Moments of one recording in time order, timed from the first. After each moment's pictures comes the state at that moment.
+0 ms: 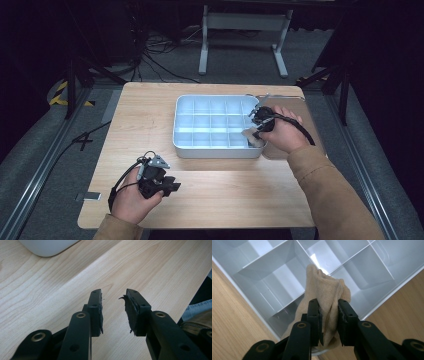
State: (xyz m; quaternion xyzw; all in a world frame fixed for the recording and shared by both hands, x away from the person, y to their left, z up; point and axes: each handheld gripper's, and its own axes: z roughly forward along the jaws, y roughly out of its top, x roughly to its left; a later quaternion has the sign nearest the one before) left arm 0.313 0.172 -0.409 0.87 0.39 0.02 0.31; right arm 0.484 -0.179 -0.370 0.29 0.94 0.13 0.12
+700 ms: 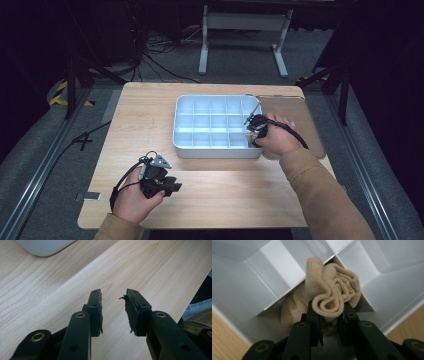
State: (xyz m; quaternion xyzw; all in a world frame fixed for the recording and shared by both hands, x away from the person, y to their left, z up) left arm 0.315 0.169 -0.410 0.87 0.39 0.01 0.31; right arm 0.493 -0.173 -0.409 0.30 0.95 0.07 0.09
